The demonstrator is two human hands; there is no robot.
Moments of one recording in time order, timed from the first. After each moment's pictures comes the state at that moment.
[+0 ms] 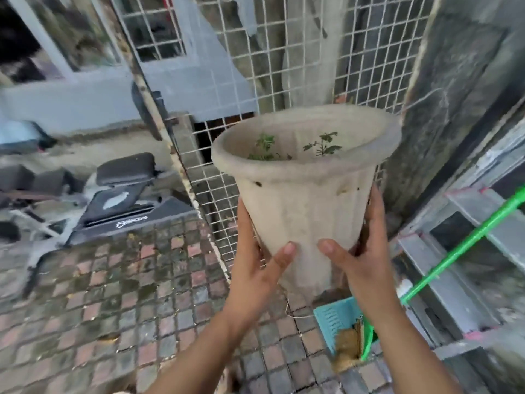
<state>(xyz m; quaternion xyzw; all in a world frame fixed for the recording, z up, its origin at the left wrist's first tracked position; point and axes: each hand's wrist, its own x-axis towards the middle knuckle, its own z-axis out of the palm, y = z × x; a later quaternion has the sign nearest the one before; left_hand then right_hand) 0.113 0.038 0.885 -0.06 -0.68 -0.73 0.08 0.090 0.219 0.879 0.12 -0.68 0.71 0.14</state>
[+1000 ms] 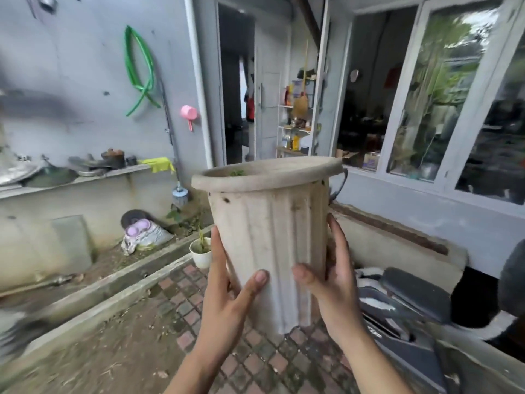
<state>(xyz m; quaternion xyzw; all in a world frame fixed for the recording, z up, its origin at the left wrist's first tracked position) 0.357 -0.558 0.993 0.25 -0.63 -0.49 0.55 0.184 -0.506 1.004 0.49 -0.42 0.73 -0.22</state>
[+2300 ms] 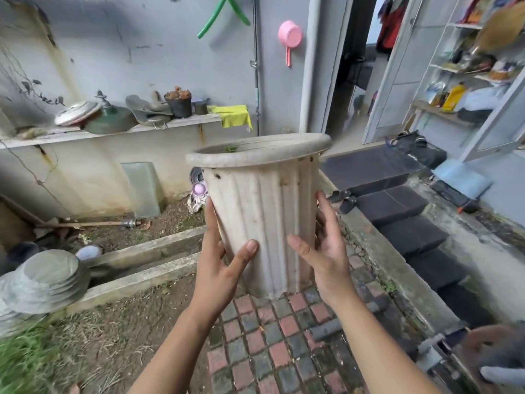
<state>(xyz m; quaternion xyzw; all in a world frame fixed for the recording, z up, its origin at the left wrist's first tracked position) 0.288 -1.207 0.915 0.47 -0.56 -0.36 0.58 0.093 -1.242 0.911 0.56 -0.37 0.60 -0.44</state>
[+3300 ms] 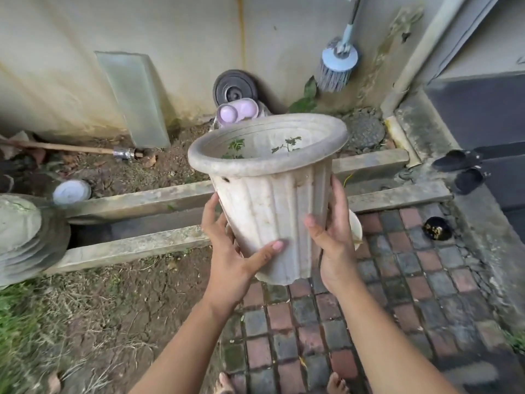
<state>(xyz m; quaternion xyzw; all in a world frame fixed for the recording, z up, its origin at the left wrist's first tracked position) 0.473 -1.662 0.545 0.58 -0.40 -0.42 0.58 0.313 -1.727 0.538 0.47 -0.38 0.52 -0.60</state>
